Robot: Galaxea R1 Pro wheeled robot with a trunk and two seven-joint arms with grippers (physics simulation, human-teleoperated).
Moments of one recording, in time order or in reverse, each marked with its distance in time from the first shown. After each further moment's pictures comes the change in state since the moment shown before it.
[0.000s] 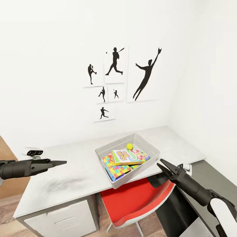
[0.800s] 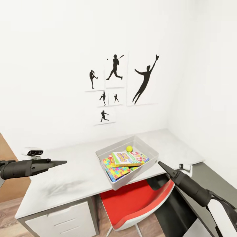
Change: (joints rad) left arm 0.001 -0.010 0.010 0.001 -0.013 -0.003 0.000; right arm 0.002 0.010 -0.006 0.008 0.218 -0.144 0.142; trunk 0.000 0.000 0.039
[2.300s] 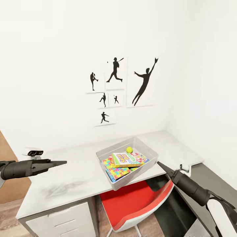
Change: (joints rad) left arm 0.000 -0.001 0.000 0.015 0.000 0.000 0.000; right arm -0.001 0.002 -0.004 0.002 0.033 0.000 -0.065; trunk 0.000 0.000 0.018
